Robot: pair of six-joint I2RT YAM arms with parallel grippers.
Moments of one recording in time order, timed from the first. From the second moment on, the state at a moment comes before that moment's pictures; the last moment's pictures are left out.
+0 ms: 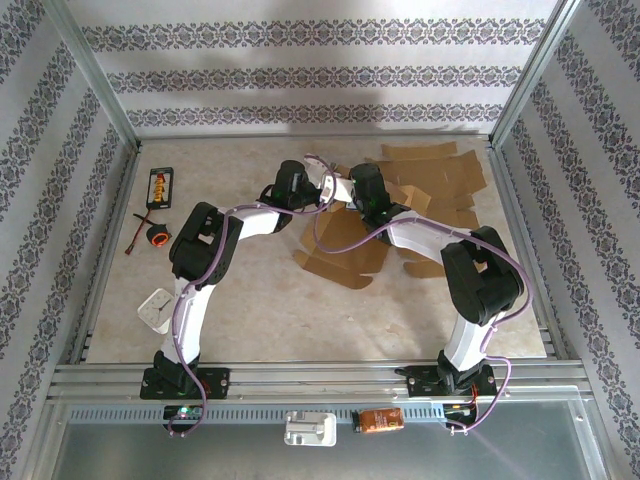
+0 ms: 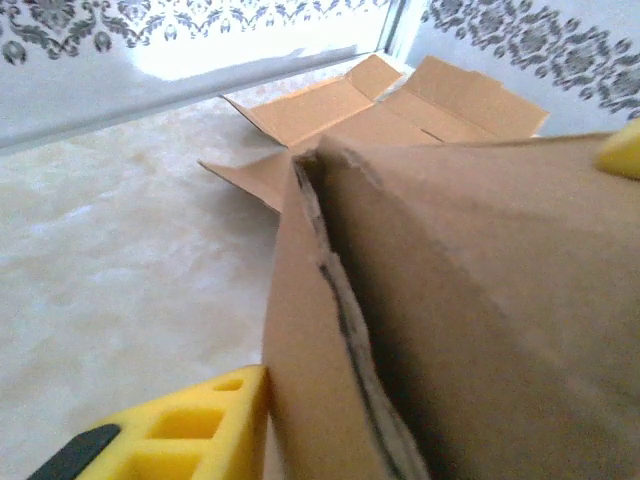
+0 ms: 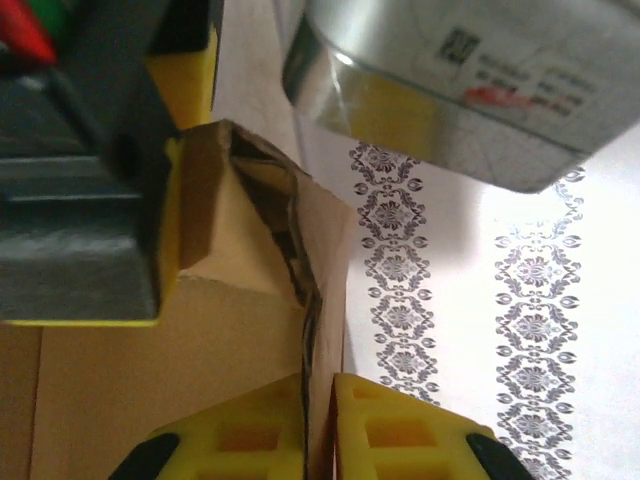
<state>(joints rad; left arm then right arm) -0.46 2.23 1.45 0.45 0.38 -0.10 0.50 1.78 1.11 0.22 0.30 -1.16</state>
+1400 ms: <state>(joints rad) -0.46 2.23 1.47 0.38 0.56 0.16 0.21 1.96 1.71 -0.86 -0.55 0.14</state>
